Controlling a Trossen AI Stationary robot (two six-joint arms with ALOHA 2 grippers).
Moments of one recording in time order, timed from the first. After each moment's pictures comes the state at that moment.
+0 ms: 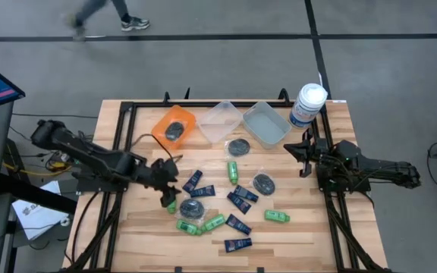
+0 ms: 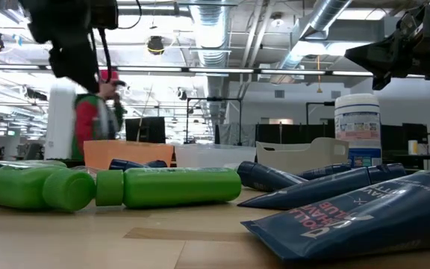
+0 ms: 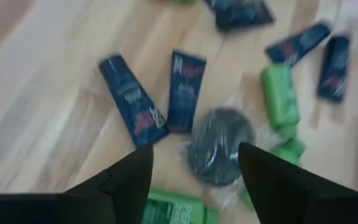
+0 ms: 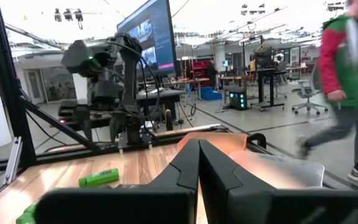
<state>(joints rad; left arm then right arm) -0.34 1.16 0.77 -0.59 -0.23 -0.74 -0.12 0.01 0.01 0.16 0.11 0.08</state>
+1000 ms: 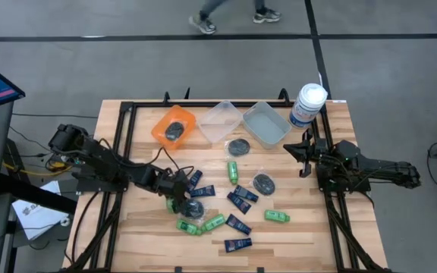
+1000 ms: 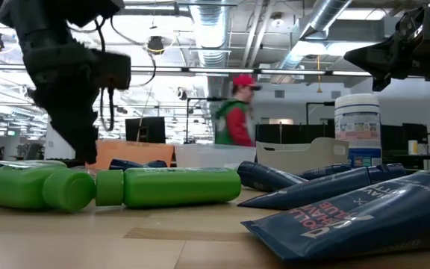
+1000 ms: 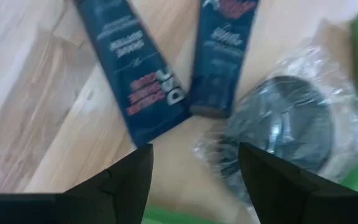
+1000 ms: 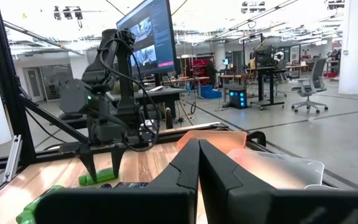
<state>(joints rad) -0.32 1.46 0.68 -0.35 -0.18 -0.79 -0.12 0.01 0.01 0.16 0.11 0.08</state>
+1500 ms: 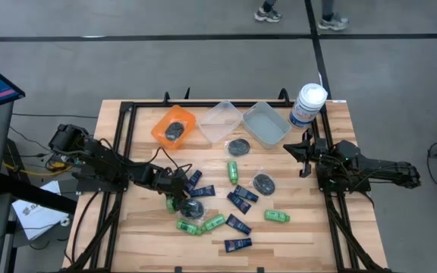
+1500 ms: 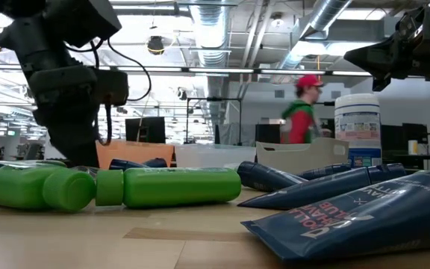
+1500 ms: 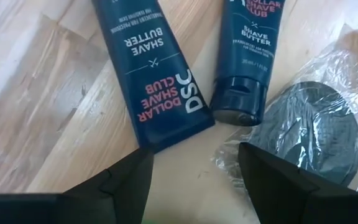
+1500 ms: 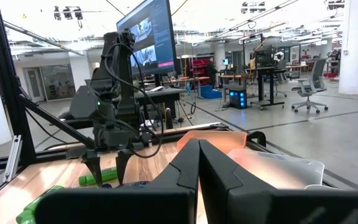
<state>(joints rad) -0.29 1.46 0.58 -0.19 -0.17 -0.79 -0.12 0.01 0.01 0.16 0.11 0.08</state>
